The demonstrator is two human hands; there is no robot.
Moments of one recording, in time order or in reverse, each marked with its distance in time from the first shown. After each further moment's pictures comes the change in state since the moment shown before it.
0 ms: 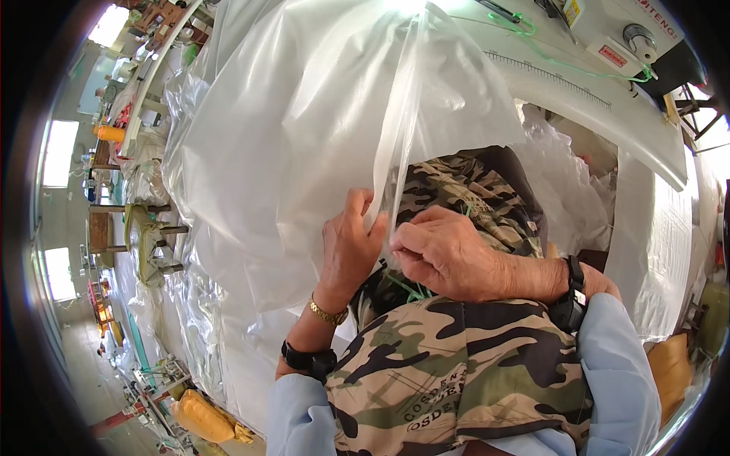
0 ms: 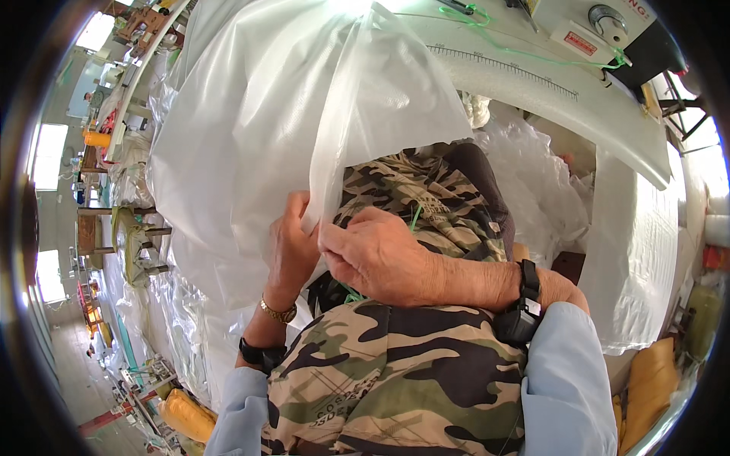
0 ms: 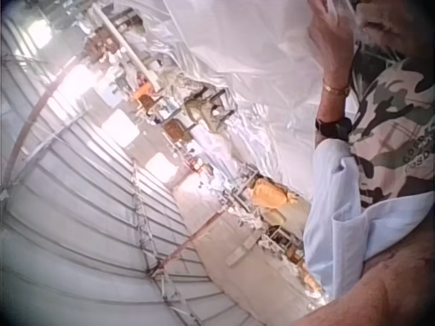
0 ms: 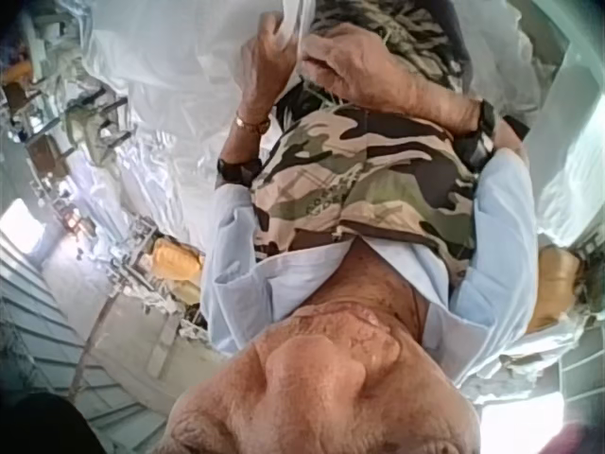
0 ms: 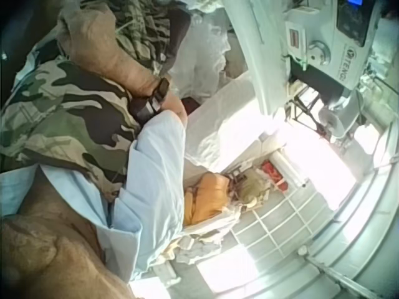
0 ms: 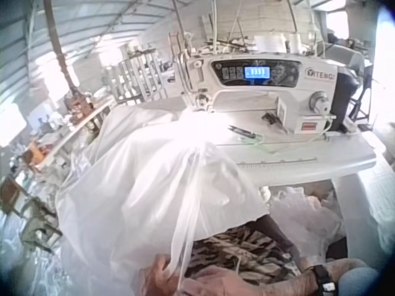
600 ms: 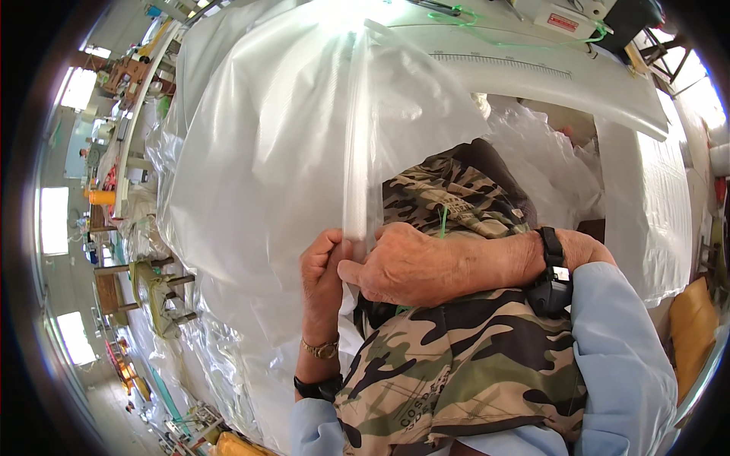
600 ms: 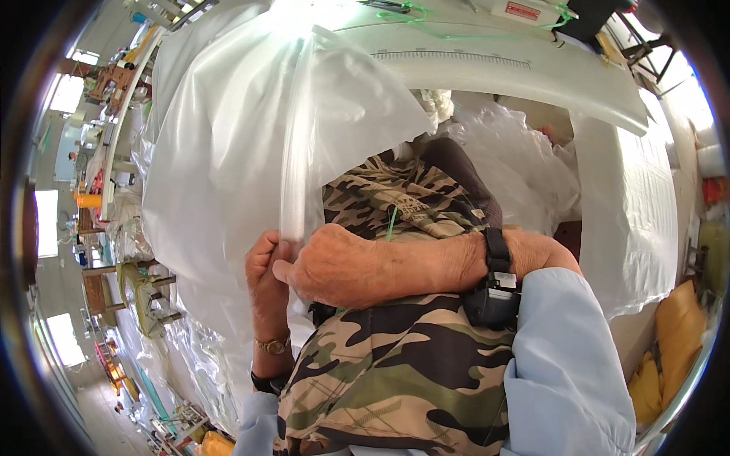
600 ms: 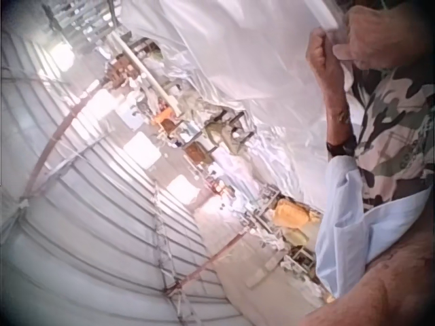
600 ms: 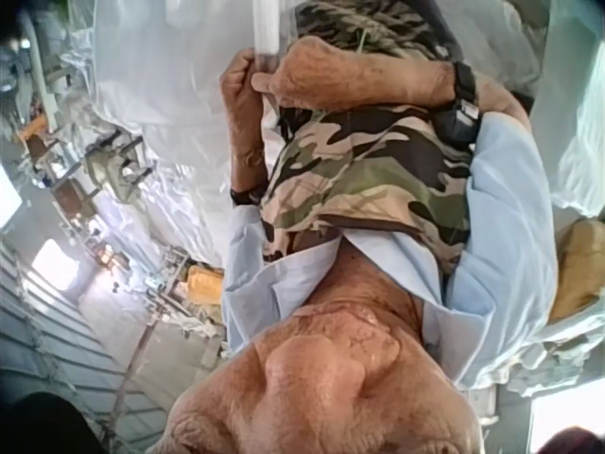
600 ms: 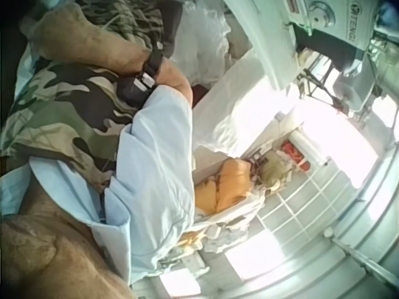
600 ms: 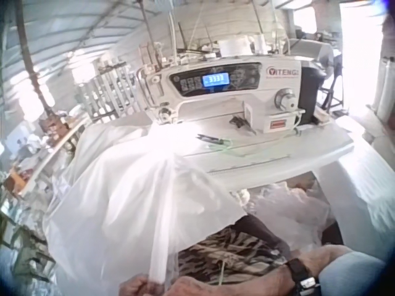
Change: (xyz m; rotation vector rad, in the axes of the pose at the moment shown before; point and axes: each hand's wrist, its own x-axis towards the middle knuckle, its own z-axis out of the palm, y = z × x) left_hand -0.009 -0.001 -0.022 -0.771 -0.144 -0.190; right_hand 0.024 -0.002 0.007 -0.220 -0.259 -0.107
